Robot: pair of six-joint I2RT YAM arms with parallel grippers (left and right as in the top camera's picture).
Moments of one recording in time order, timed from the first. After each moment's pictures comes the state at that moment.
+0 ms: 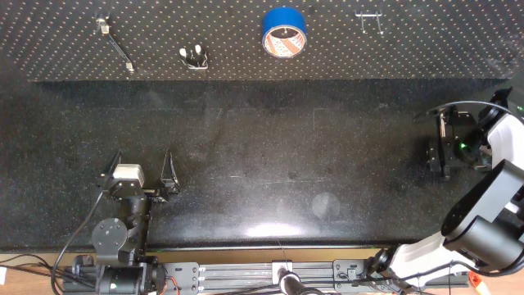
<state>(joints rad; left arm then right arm) -0.01 0.01 0.01 -0.07 0.02 -0.02 -0.63 1.80 1.17 -0.94 0.01 -0.62</state>
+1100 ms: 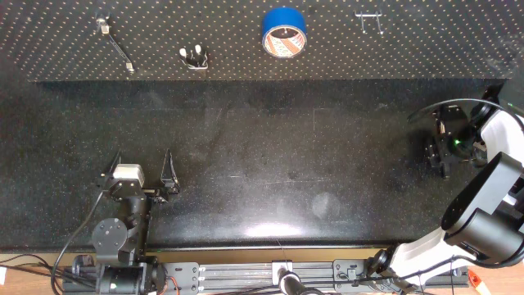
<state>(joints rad) -0.01 0.01 0.01 -0.07 0.02 -0.02 -0.60 1.83 1.17 -0.87 -0.01 -0.71</state>
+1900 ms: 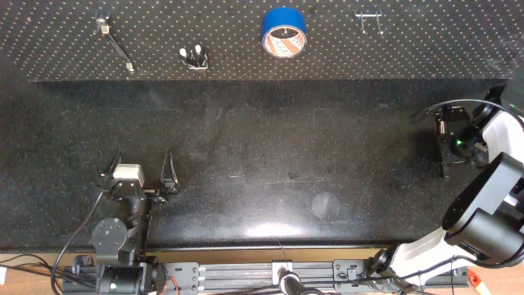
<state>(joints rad) -0.01 0.01 0.01 -0.07 0.02 -0.02 -0.61 1.84 1.17 -0.87 0.00 -0.69</state>
